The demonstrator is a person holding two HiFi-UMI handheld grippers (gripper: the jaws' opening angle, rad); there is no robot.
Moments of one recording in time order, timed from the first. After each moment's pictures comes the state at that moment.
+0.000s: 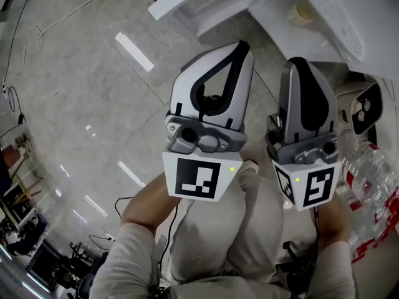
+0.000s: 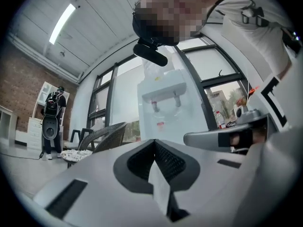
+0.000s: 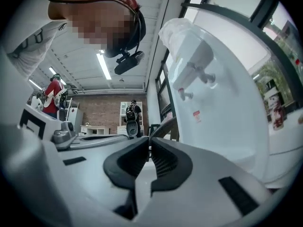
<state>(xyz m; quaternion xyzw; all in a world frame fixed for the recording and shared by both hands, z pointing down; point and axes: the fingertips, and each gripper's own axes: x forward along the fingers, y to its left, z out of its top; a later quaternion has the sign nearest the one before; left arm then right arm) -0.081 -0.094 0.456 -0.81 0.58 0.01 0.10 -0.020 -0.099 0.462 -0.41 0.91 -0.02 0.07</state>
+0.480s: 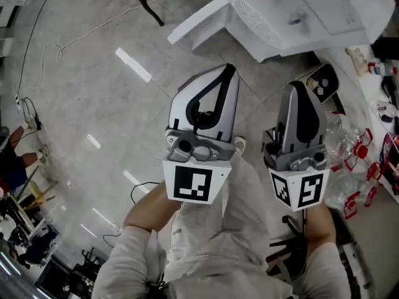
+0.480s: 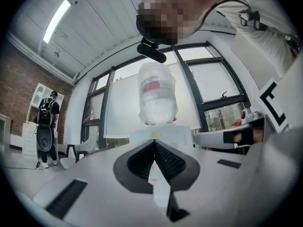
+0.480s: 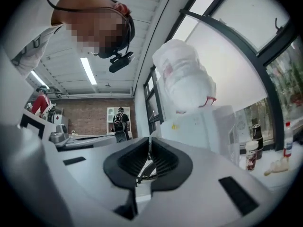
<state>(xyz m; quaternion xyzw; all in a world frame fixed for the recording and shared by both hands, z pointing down) -0.049 -0.040 0.178 -0.83 0.56 0.02 0.08 0.048 -0.042 0.187 -0.49 0.87 -0.04 0.08</state>
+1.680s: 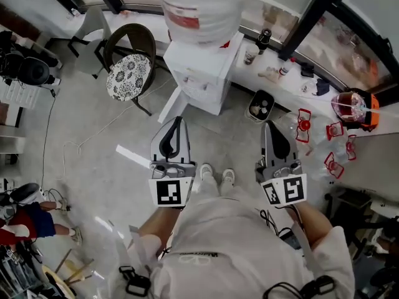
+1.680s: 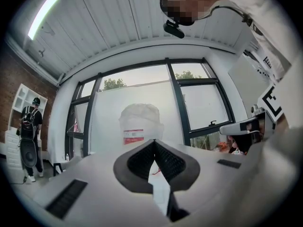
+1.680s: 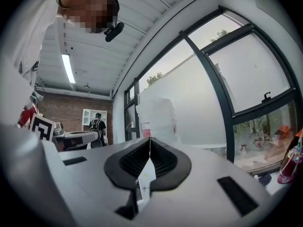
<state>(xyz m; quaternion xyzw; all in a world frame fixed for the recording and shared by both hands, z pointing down) -0.002 0.041 -0.161 -0.87 0.49 0.03 0.07 0.191 0.092 -0.149 -0.62 0.78 -0.03 0.06</state>
